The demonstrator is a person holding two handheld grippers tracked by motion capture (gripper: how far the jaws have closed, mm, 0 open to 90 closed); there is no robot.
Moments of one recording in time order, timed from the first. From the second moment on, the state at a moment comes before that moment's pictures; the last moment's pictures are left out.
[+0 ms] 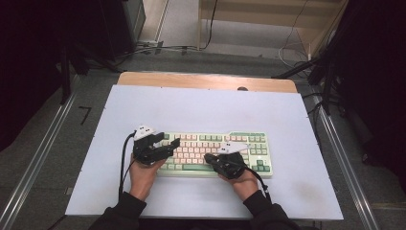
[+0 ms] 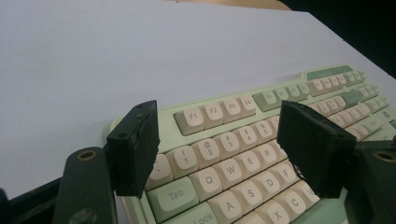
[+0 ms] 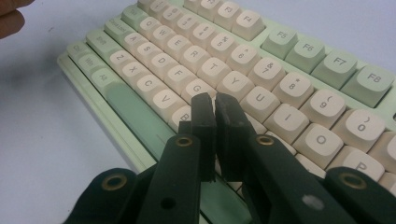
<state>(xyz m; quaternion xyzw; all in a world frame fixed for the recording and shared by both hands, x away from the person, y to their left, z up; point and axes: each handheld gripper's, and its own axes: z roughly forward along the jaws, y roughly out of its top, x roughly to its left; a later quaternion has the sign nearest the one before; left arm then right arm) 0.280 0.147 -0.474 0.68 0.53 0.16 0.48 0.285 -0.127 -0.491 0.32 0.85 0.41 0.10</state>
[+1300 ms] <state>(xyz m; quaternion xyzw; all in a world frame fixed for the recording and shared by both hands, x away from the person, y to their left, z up) 0.280 0.145 -0.474 0.68 0.53 0.16 0.48 0.283 -0.125 -0.494 0.32 0.85 0.40 0.10</state>
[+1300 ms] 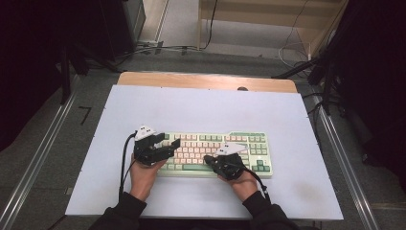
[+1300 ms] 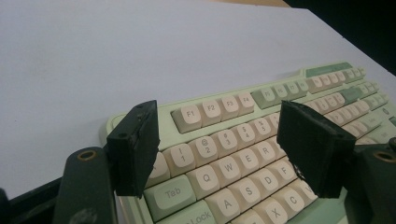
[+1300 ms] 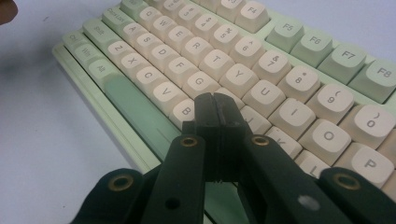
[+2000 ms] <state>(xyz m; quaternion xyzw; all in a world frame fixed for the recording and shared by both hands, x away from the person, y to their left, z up) 0.280 0.142 -0.475 0.69 0.52 0.15 0.48 0.294 -0.163 -0.472 0.37 0.81 0.45 0.12</state>
